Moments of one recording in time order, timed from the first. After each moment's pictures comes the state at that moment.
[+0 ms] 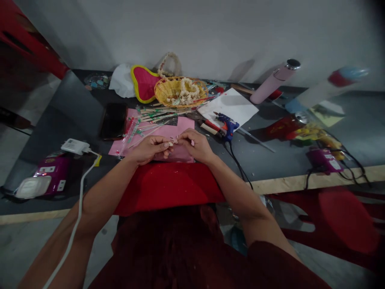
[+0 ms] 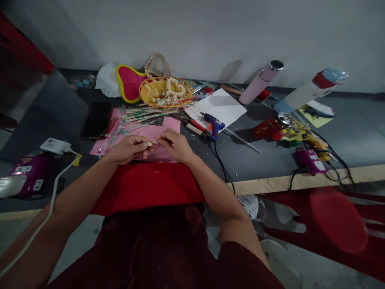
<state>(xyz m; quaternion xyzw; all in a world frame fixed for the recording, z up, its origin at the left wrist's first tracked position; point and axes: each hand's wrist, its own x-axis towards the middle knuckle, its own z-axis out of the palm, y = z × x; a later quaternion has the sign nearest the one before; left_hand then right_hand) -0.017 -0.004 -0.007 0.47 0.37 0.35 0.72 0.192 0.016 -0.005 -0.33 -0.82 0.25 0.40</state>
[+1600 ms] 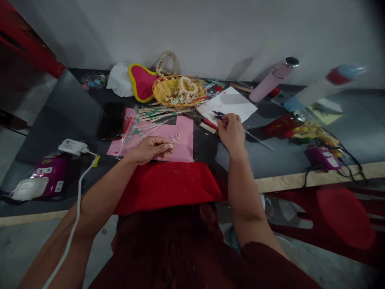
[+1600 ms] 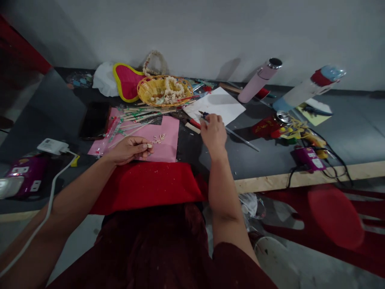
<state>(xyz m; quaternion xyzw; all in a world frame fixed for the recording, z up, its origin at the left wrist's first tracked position) -0.018 -0.006 -0.008 0.48 0.41 0.30 0.71 0.283 0.043 0.005 -0.68 -0.66 0.04 0.30</state>
